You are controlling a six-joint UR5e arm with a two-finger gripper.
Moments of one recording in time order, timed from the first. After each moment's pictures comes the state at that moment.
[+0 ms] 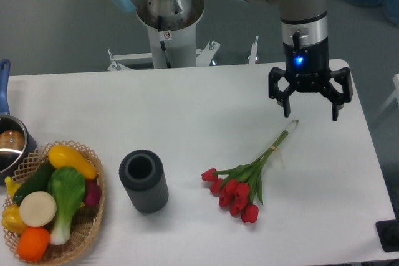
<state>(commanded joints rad) 2.74 -1.73 -1.67 -0.77 1.41 1.11</state>
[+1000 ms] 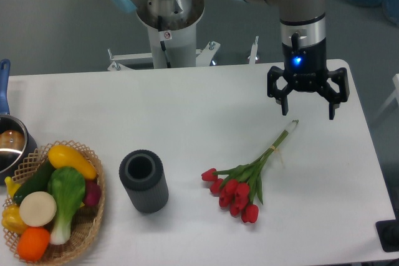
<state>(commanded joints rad) 2.74 -1.73 -1.74 -0.77 1.41 1.13</state>
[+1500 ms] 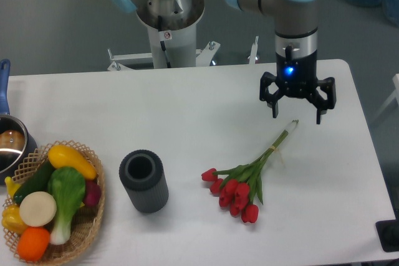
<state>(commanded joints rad) 2.74 -1.76 -1.79 -0.77 1.41 1.12</state>
